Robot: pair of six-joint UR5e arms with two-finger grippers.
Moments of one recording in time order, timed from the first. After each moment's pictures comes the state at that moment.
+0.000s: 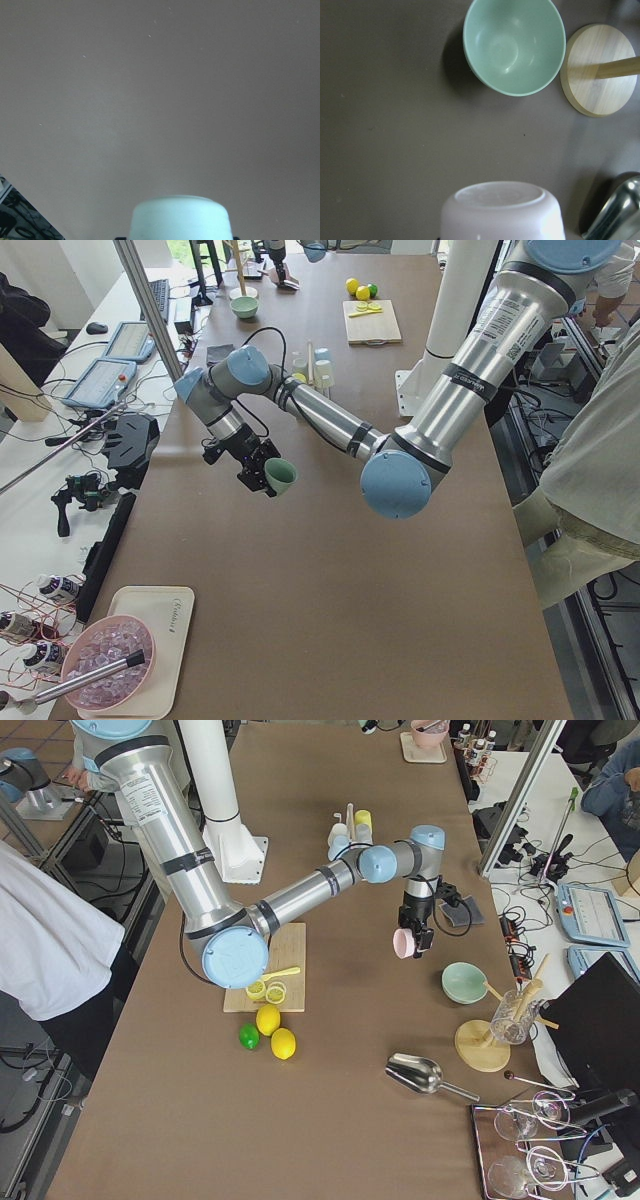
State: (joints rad) left arm -1.25 -2.11 -1.58 -0.61 -2.08 0.18; right arm 1.13 -1.15 1.65 -1.76 1.98 0.21
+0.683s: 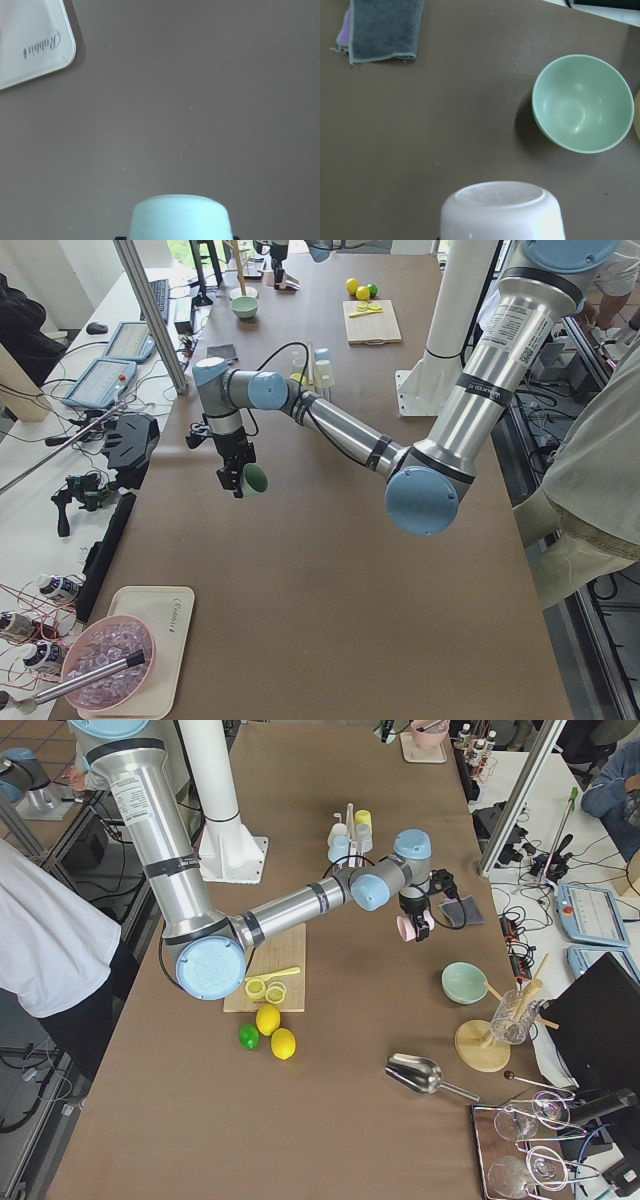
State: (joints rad) left arm -1.19 -1.99 -1.64 -1.25 -2.02 -0.11; right arm 1.14 -1.23 1.64 -1.29 2.16 0.45
